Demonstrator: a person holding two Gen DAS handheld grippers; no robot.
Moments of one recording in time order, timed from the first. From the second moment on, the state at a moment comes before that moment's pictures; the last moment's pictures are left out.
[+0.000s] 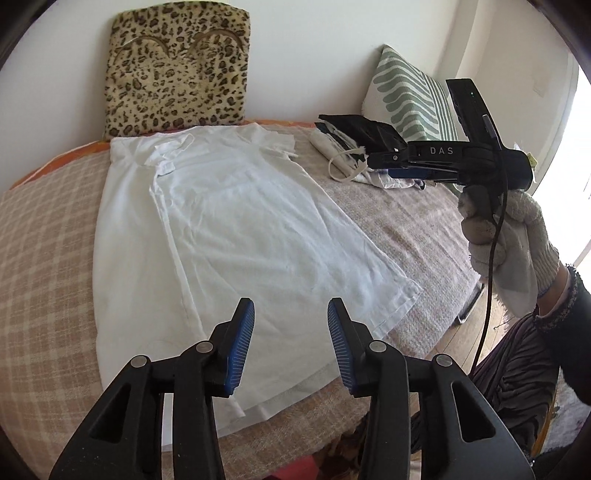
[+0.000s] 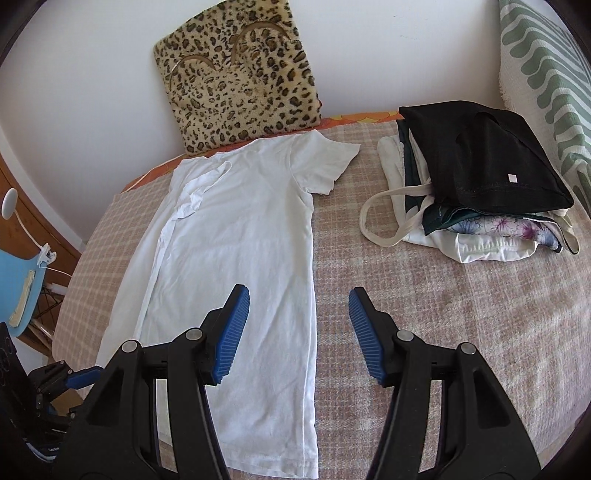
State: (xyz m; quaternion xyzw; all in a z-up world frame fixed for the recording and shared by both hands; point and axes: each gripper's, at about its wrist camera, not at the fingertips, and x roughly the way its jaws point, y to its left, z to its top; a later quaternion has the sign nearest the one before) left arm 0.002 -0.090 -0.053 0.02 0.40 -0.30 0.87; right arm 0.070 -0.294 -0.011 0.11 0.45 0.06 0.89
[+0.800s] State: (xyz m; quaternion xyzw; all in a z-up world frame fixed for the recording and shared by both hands) left arm -0.015 -0.251 -0.091 0.11 0.42 -0.39 0.81; right arm 0.109 -0.383 0.033 0.18 0.40 0.11 0.89
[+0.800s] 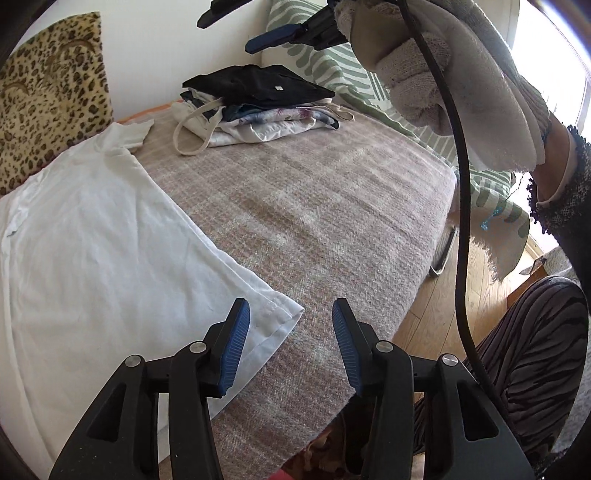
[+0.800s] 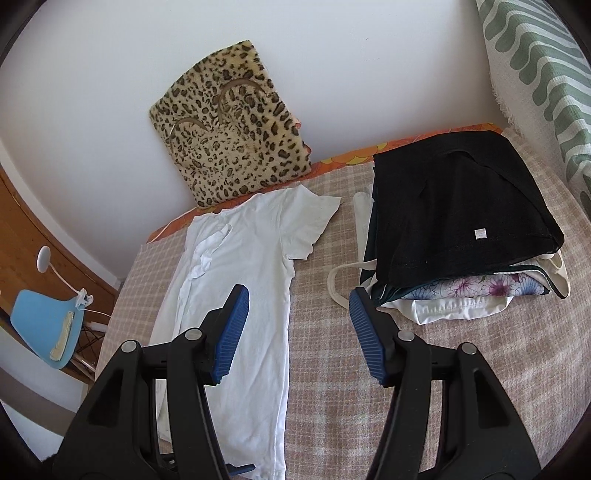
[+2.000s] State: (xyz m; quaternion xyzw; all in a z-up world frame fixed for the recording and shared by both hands) left arm 0.007 -0.221 -0.108 0.01 0.41 -0.38 0.83; right arm 0.346 -0.317 -0.033 0.08 0.50 0.09 0.86
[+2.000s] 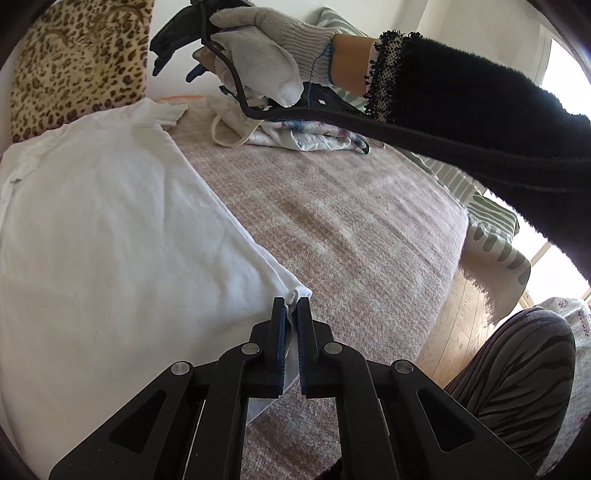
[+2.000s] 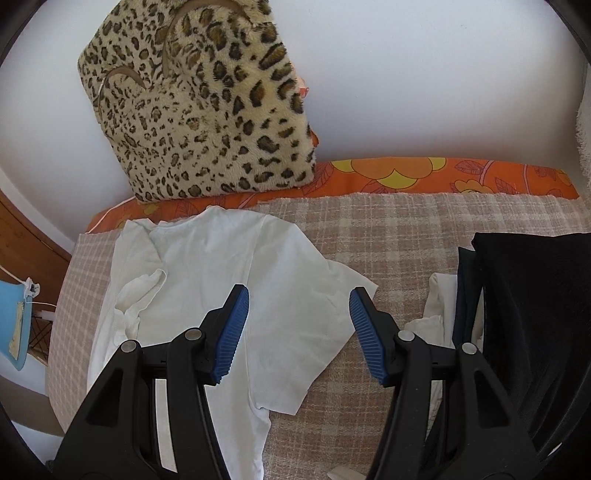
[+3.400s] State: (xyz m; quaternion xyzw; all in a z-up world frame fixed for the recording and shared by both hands) left arm 0.011 -0.174 -0.102 -0.12 0.39 -0.35 0.84; right arm 0.387 -0.299 -0.075 0.04 0.53 0.02 0.85
